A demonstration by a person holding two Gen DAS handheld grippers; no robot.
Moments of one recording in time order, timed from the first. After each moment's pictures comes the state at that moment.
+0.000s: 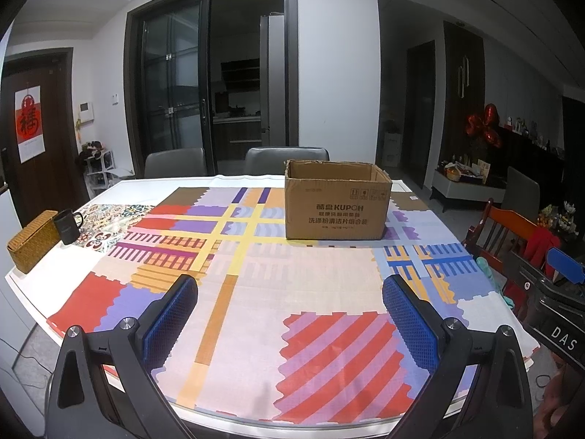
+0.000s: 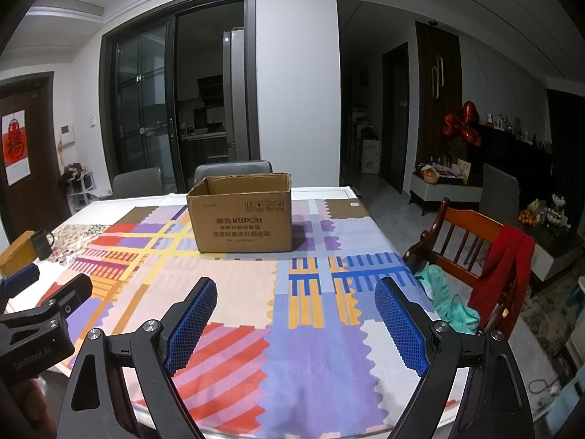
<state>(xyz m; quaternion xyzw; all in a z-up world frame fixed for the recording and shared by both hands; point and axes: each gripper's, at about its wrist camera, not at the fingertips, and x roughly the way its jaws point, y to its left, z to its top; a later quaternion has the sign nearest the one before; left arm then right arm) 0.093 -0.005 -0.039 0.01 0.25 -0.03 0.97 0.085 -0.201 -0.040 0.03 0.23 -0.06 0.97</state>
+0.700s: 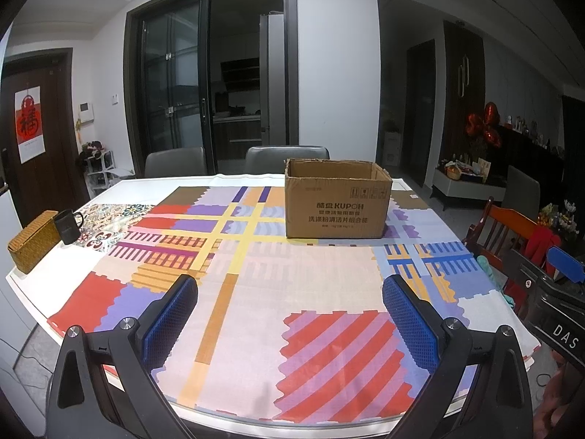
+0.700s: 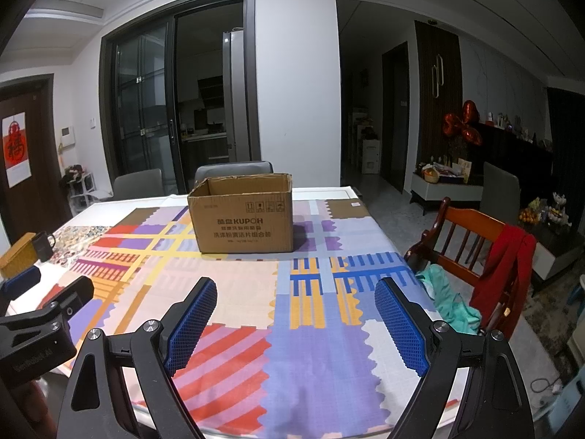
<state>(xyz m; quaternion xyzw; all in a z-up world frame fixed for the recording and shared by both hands) 0.091 -0.002 -0.040 0.01 0.25 -0.03 0.97 0.084 -0.201 -0.041 0.03 0.23 -0.06 0.97</state>
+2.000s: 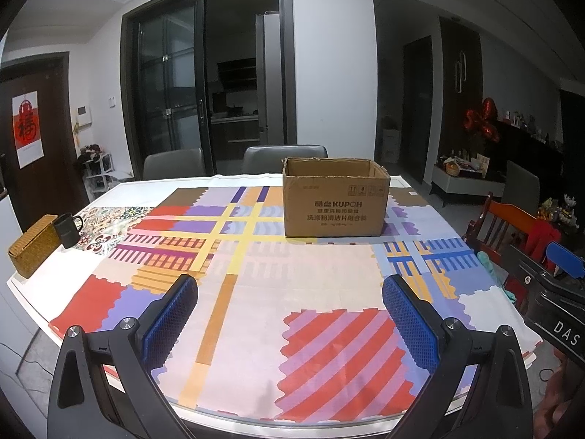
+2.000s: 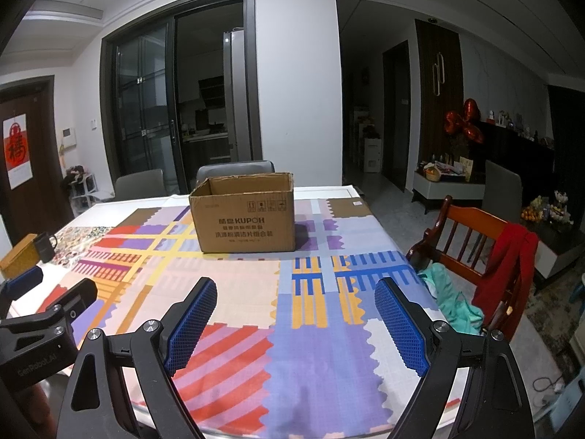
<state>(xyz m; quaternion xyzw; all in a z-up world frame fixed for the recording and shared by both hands) 0.090 0.000 -0.042 0.02 0.25 -0.03 0.97 0.087 -0.197 -0.043 0.03 0.23 -0.06 0.97</state>
